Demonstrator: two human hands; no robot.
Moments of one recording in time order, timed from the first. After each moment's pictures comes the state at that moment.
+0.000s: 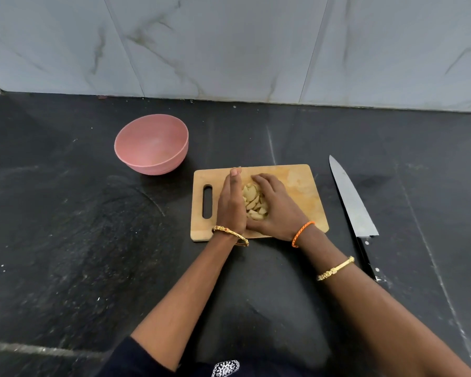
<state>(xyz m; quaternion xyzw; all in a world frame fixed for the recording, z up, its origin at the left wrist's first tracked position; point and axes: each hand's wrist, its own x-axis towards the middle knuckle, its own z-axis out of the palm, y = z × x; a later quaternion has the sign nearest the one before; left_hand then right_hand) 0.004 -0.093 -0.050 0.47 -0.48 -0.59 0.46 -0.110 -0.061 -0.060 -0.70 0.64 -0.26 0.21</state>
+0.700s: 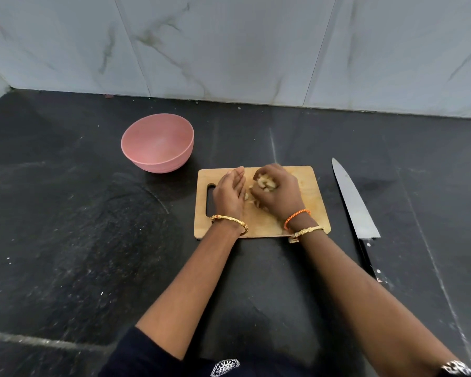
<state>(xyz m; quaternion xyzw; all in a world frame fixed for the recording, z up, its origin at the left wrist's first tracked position) 0.002 -0.101 -0.028 0.47 -0.21 -0.70 0.50 -0.104 -0.090 -0.054 -0.61 0.63 -0.44 0.19</state>
